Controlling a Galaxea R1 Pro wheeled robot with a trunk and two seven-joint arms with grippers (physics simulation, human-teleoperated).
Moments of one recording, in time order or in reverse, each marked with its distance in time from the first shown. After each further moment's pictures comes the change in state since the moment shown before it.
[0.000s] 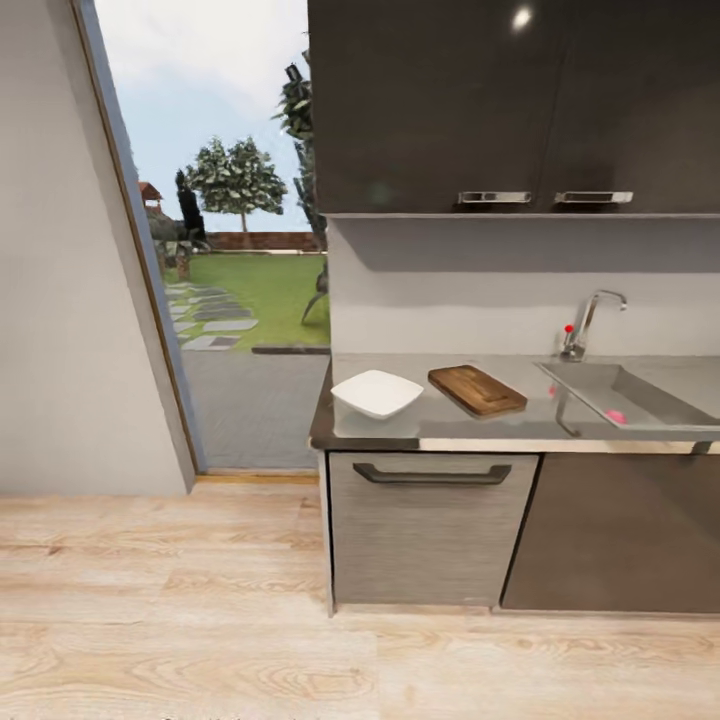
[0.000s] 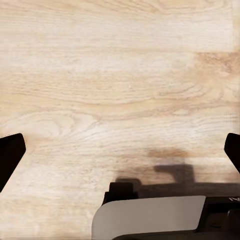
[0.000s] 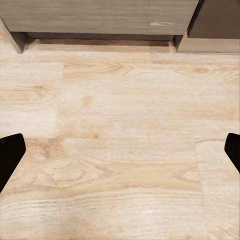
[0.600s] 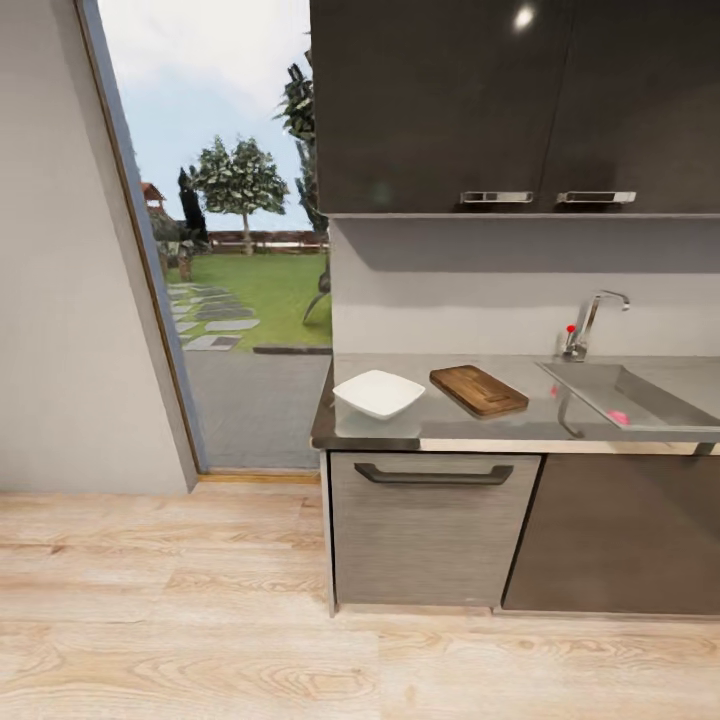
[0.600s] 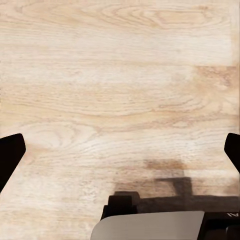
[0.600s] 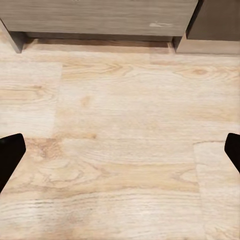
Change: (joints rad) left arm -0.001 -0.004 0.002 -0.039 0.000 0.002 0.004; right arm 0.000 -0.007 -0.001 0.000 0.002 0.000 0.000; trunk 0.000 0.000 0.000
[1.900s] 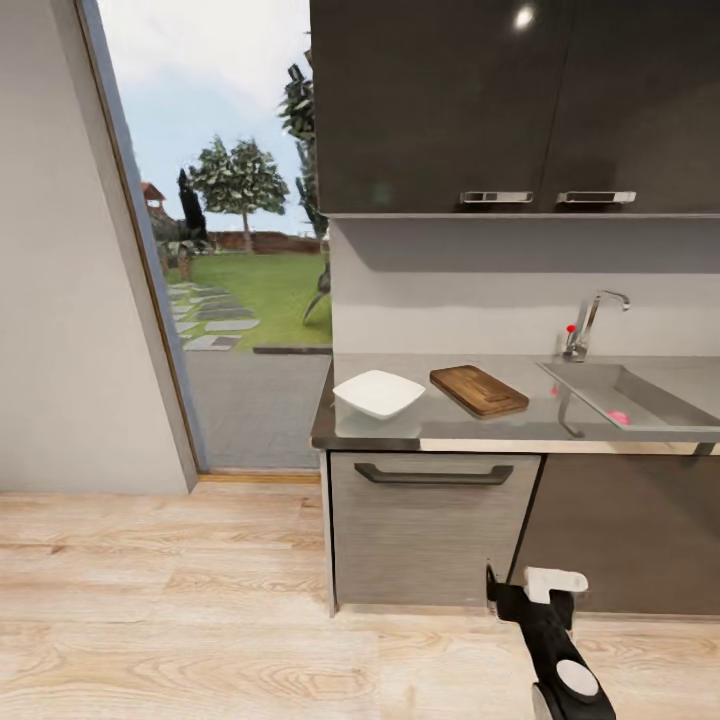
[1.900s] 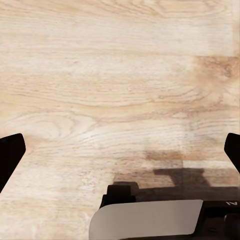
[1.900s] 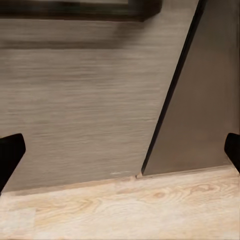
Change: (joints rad) left arm 0.000 0.000 -0.002 0.032 0.006 -0.002 -0.001; right arm -0.038 0.017 0.009 -0.954 0.002 0.648 -0.203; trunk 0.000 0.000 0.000
